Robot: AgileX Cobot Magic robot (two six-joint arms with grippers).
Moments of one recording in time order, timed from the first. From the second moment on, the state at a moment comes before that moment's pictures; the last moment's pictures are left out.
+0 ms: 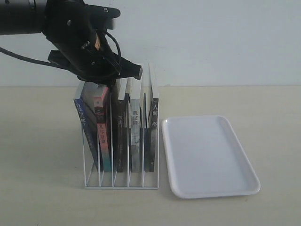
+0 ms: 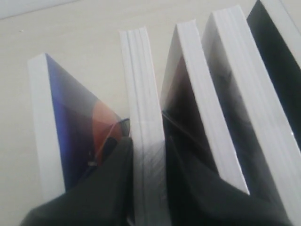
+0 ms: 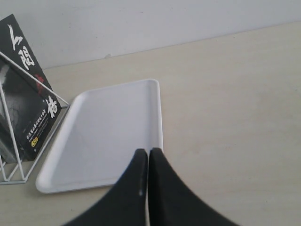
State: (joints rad) left arm -0.63 1.79 -1.48 0.43 0.78 -0.58; right arm 0.16 0.01 0.00 0.08 0.34 0.18
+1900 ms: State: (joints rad) left arm -0.63 1.72 -1.67 0.35 1.01 -0.55; right arm 0.16 0.01 0.00 0.08 0.34 0.18
